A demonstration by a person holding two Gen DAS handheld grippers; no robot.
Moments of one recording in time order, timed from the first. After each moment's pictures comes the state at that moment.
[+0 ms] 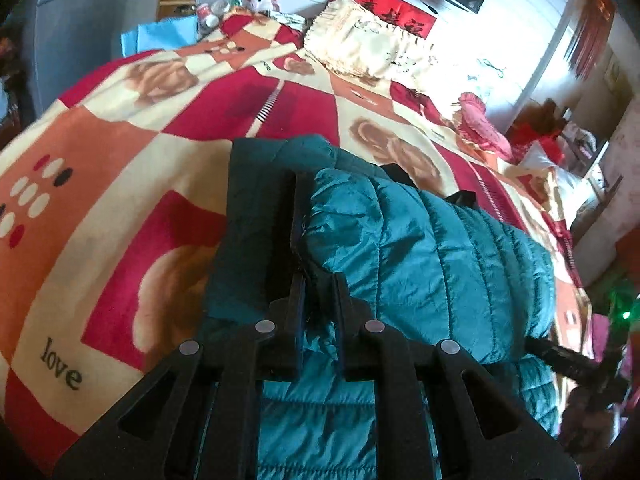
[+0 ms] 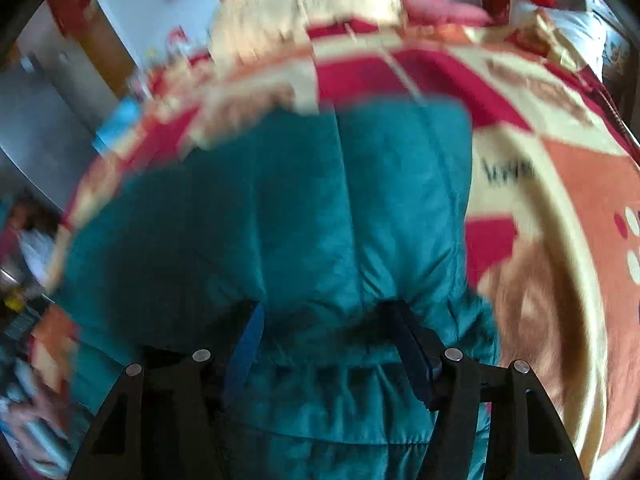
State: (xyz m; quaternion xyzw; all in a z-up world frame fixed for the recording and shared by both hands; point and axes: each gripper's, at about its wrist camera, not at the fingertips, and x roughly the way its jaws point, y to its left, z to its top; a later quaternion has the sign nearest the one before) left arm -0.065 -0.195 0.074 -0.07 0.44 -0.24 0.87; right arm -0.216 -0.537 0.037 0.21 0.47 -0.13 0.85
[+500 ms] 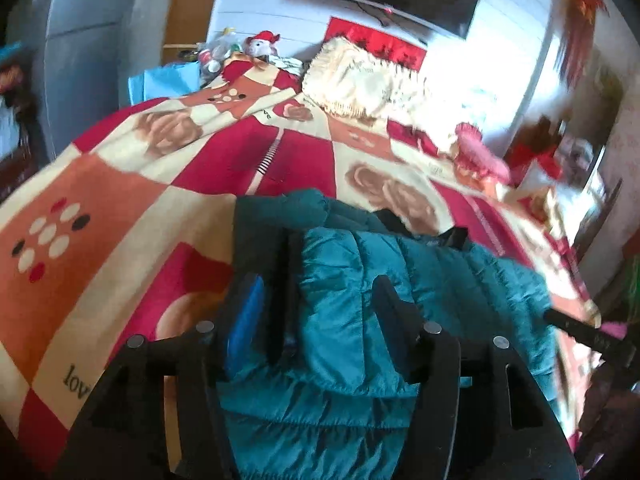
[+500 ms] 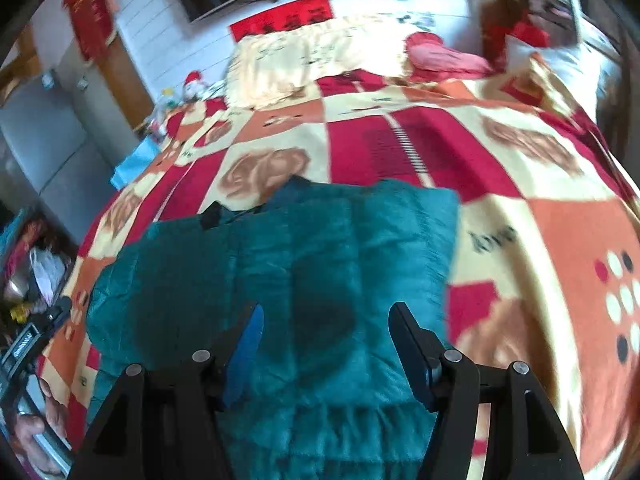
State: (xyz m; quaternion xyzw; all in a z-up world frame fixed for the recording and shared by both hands) left arm -0.076 -0.211 0.101 -0.04 0.36 -0.22 0.91; right arm -0.216 -0.536 0.094 0.19 0.39 -0.13 0.89
